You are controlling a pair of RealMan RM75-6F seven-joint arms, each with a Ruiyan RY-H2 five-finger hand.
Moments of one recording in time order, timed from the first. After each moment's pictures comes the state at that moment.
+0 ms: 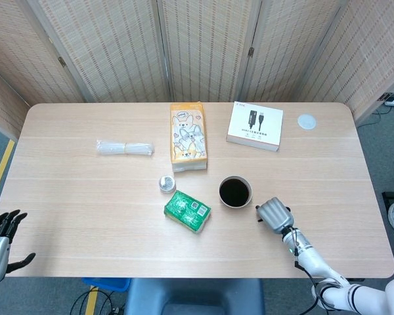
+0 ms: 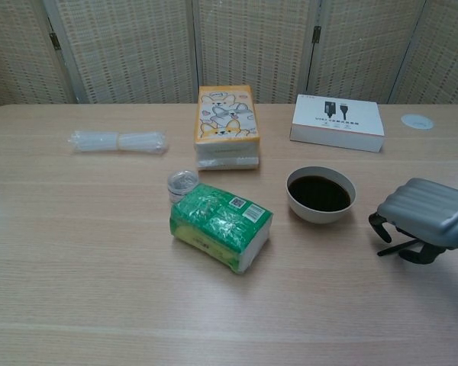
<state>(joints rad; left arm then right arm) -0.02 -1.17 -0.01 -1.55 1.50 1.53 0.10 0.53 -1.61 -0.01 -1.18 -1.38 0.92 -0.61</state>
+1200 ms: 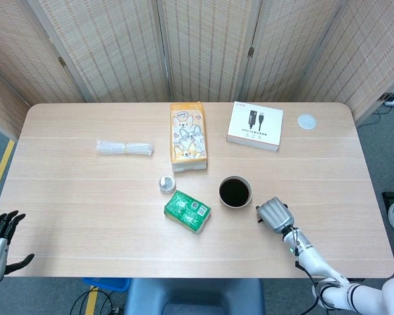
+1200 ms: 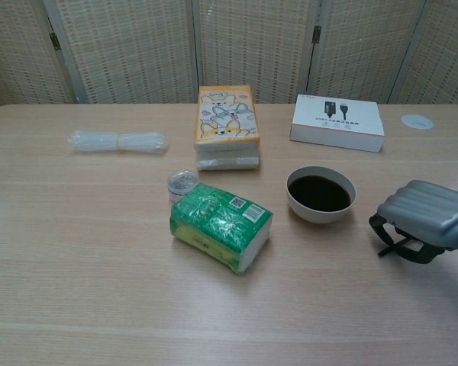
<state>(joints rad) -0.01 -1.17 -0.01 -1.54 1.50 1.54 0.09 0.54 -1.62 -0.02 -1.15 -1.40 0.94 -0.50</state>
